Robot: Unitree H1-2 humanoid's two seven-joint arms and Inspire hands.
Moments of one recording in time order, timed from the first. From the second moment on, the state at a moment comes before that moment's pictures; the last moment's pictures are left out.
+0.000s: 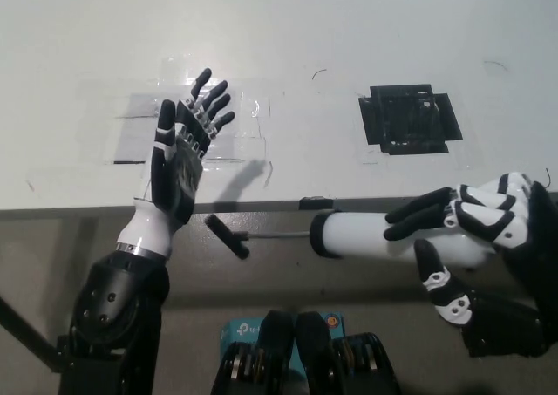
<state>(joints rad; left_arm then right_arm) -0.40 0.04 0.00 -0.01 -0.20 0.06 -0.13 -0.27 -0.34 0.14 -0.83 -0.32 0.01 0.29</state>
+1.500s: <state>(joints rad) -0.19 -0.05 -0.02 -0.11 -0.43 0.12 -0.26 -0.34 -0.06 0.02 -0.80 -0.32 -0.05 0.20</state>
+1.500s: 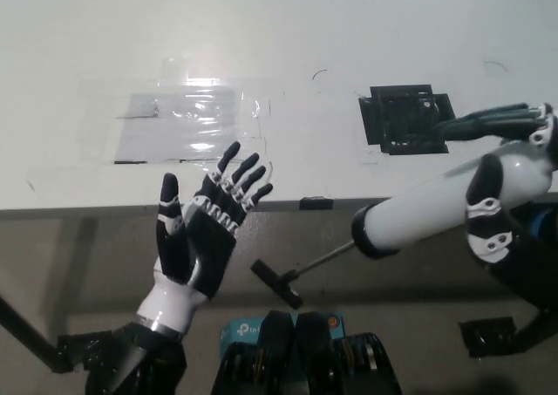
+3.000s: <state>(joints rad) -0.15 -0.17 -0.05 -0.30 -0.64 0.34 0.01 -0.32 0.14 0.04 -0.62 -0.38 -0.17 0.01</state>
